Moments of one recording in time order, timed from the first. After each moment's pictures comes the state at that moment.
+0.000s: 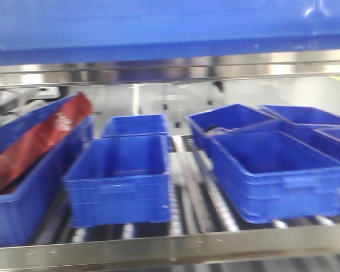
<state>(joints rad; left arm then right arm) -0.81 1.38 -1.64 0.79 1.31 -0.91 0.92 1.29 -1.52 -0.58 1.07 0.80</state>
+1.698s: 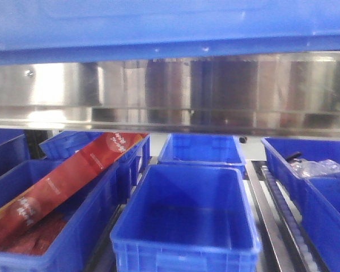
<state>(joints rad) -0.81 1.38 -1.64 0.79 1.31 -0.91 0.92 1.29 -1.52 -0.58 1.07 0.80</state>
